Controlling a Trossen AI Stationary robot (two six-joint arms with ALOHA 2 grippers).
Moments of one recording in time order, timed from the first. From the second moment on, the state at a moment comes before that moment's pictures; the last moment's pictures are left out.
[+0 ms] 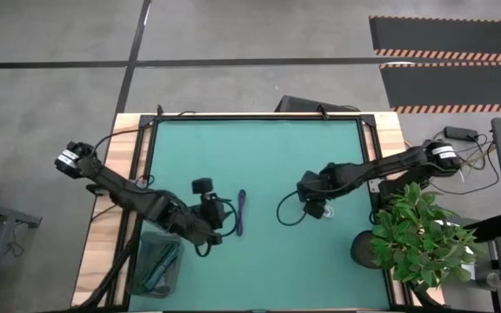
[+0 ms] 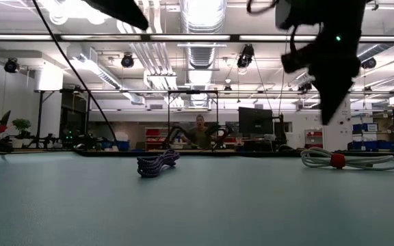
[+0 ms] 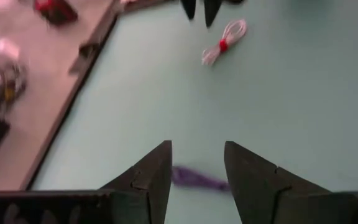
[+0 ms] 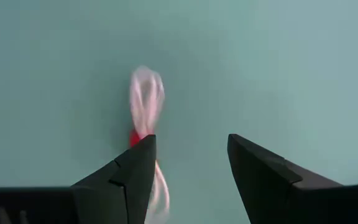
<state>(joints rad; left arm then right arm) -0.50 1.41 1.13 -0.55 -0.75 -0.26 0.11 1.48 0.98 -1.02 0.20 0.63</state>
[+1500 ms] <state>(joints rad) -0.48 1.41 1.01 -0.07 -0.75 -0.20 0.14 1.75 0.93 -0.82 0.15 0.60</state>
